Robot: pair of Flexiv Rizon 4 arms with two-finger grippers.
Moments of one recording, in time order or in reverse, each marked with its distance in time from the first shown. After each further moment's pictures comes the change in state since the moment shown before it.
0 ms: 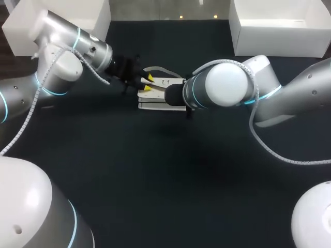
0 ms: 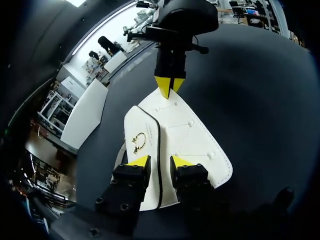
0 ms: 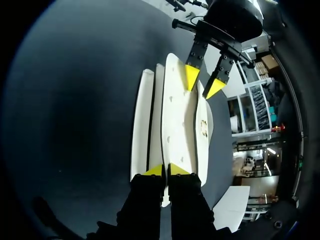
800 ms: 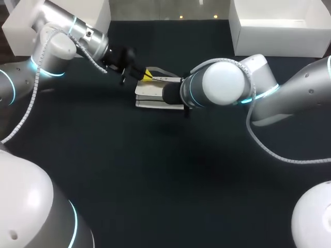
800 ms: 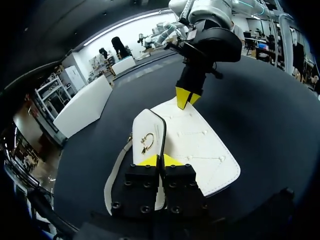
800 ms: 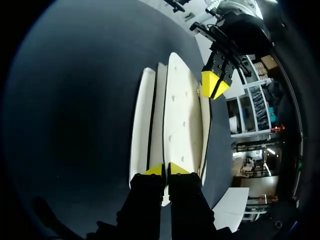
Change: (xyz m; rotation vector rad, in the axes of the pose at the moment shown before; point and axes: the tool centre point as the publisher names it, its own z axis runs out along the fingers) left arm -0.020 0.012 -0.007 0.131 0.090 -0.195; right arm -0.004 0.006 0.004 -0.001 -0.002 0.001
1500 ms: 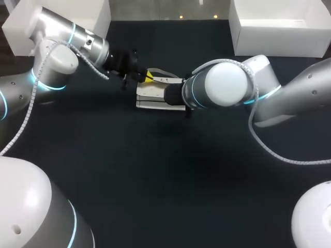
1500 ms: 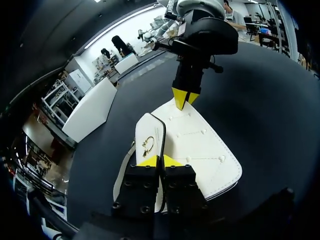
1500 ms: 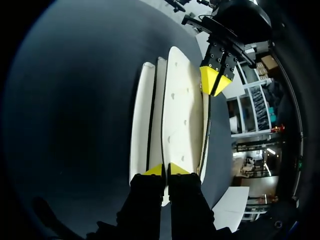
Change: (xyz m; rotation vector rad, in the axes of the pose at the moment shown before) left arm 0.008 -0.018 -0.004 -0.035 -0.101 0.024; right arm 0.002 -0.003 -0.005 -0.002 0.000 -0.001
